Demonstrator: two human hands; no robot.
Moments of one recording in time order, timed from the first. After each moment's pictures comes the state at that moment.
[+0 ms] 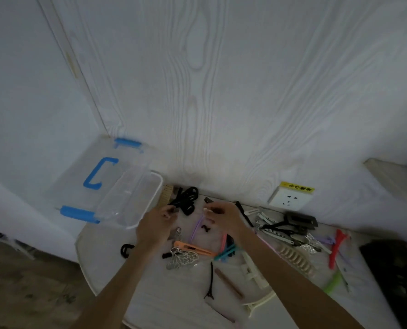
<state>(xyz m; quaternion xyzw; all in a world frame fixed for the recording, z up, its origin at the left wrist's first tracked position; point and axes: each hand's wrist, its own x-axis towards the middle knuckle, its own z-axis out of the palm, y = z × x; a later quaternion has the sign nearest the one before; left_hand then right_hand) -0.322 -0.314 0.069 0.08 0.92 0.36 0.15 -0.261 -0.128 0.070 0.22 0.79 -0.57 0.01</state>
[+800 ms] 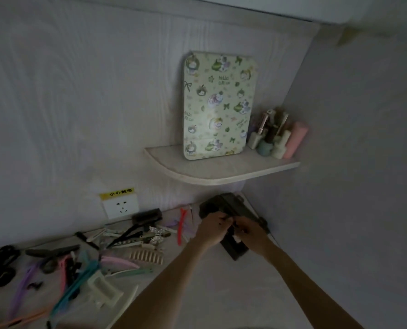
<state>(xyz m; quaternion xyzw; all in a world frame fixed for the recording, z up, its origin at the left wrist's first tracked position) -0.045 0.061 0.119 0.46 0.72 0.32 0.41 0.079 0.115 0.121 0.50 0.76 -0.41 -0.07</state>
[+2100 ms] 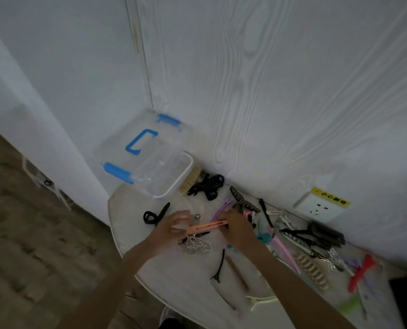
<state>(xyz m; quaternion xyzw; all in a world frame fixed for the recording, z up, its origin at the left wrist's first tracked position) -0.264 -0.358 0.037 0.03 0.68 0.66 0.33 -0.236 -0.145 0.041 0.02 0.96 -0.25 0.09</state>
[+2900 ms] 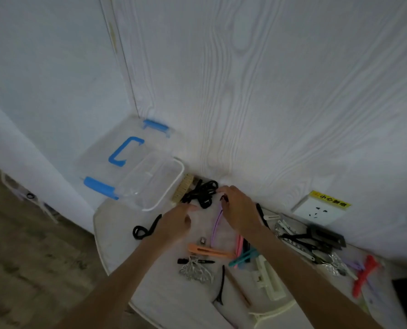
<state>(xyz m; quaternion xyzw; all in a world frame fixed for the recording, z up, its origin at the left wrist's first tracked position) -0.306 -0.310 0.067 0.16 0.91 0.30 0.22 -0.279 -0.131 0.074 0.03 0.96 -0.27 -0.05</state>
